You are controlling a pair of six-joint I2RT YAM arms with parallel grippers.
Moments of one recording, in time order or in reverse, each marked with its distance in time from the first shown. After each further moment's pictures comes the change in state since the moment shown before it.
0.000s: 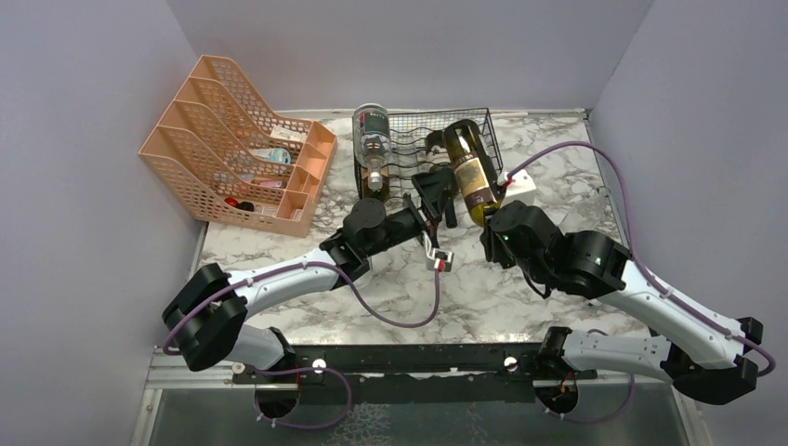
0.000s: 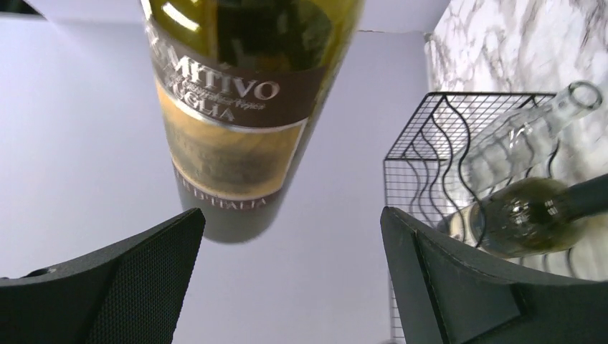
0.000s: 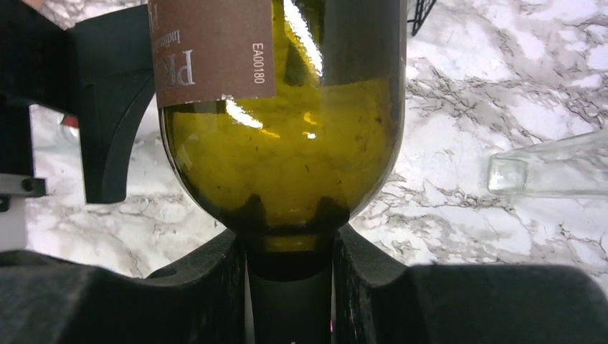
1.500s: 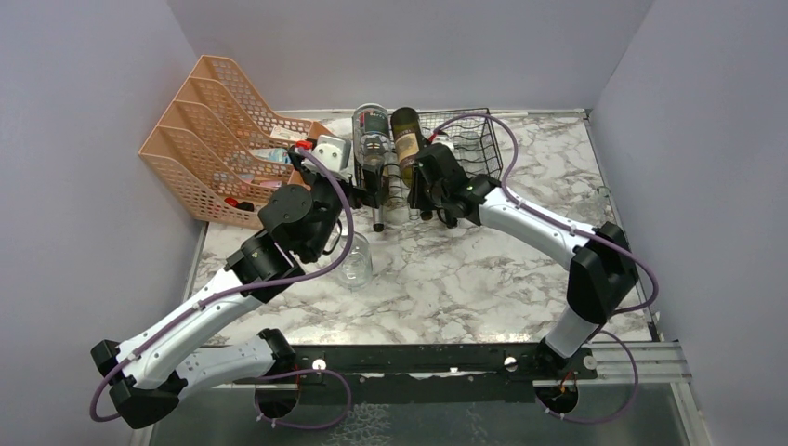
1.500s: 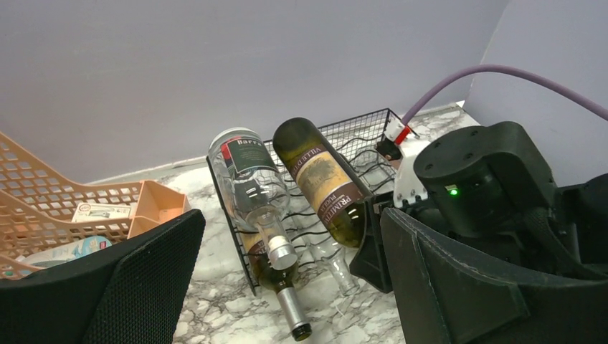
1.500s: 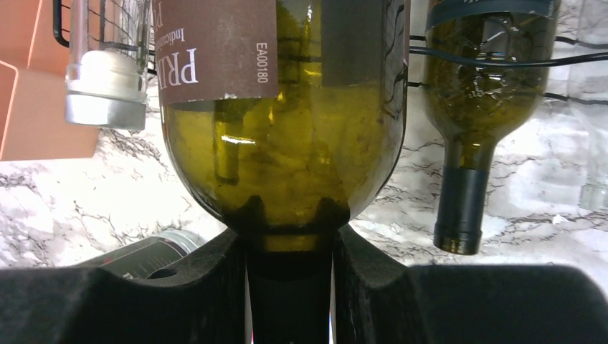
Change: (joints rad) left arm 0.016 -0.445 0.289 -0.691 -0.780 -1.554; right arm -0.295 0.687 0.126 0.595 -0.347 0.044
